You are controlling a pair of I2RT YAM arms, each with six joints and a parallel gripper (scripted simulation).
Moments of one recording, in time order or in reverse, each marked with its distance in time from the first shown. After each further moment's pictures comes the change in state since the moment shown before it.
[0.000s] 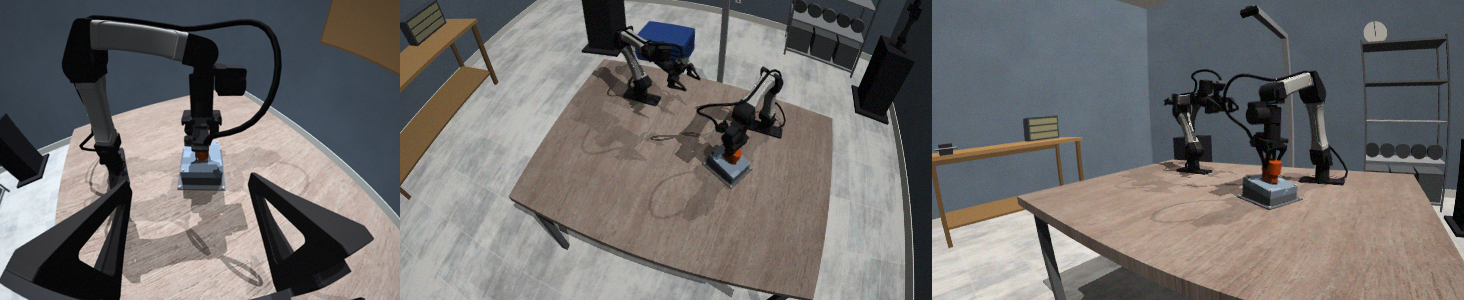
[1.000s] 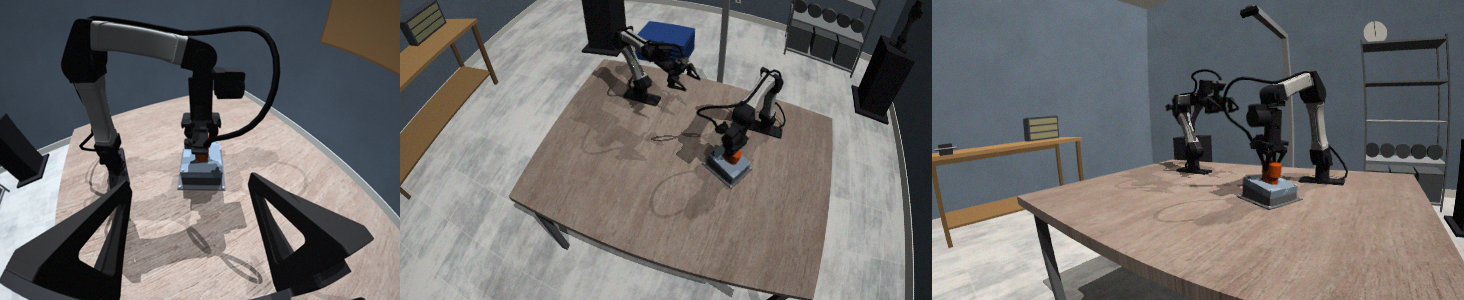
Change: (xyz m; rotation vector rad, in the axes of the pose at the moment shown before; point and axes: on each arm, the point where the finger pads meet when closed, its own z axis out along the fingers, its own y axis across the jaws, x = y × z) left arm 0.000 -0.001 0.009 -0.005 -0.001 -0.007; right arm 0.000 0.000 0.000 0.000 0.000 0.000
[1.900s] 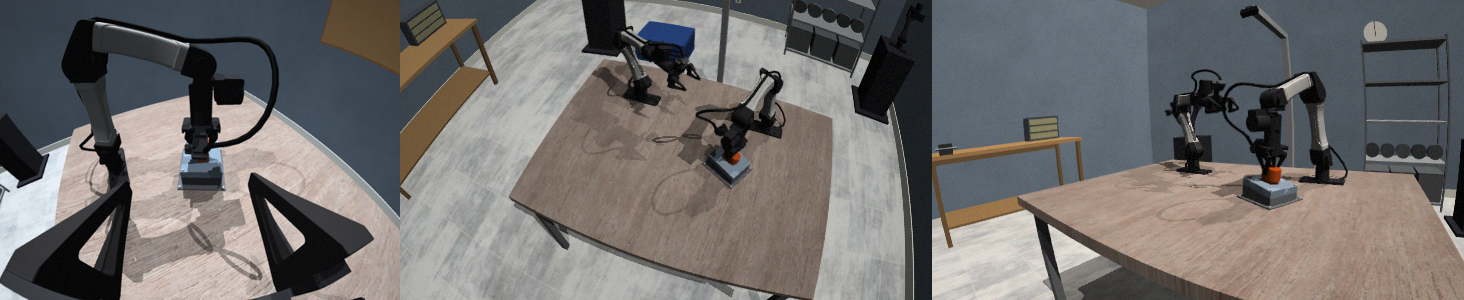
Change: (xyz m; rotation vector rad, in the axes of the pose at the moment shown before) left arm 0.000 0.000 0.015 0.000 0.000 0.007; right arm 0.000 0.000 0.000 0.000 0.000 0.000
